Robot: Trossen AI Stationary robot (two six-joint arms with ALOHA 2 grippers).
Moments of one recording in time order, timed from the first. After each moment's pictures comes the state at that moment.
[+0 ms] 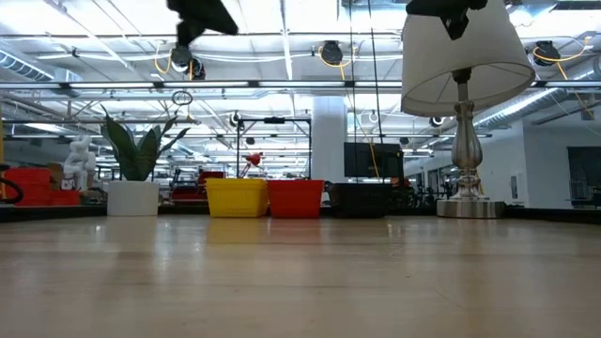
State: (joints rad) left arm 0.17 1.18 1.20 -0.63 0.04 -0.24; right arm -0.08 0.77 0.83 -0.34 0.07 0.14
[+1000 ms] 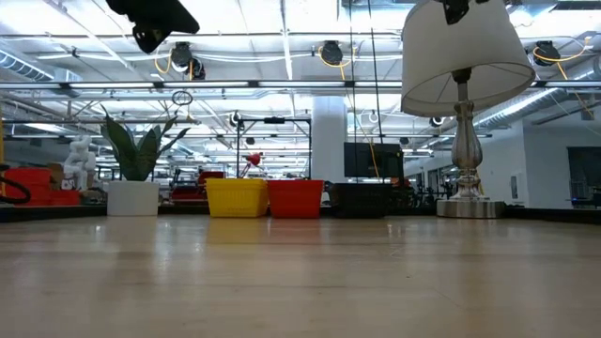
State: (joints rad) left arm -0.22 0.97 0.83 -0.40 -0.22 -0.33; right arm -0.01 0.71 0.74 -0.20 0.05 -0.10
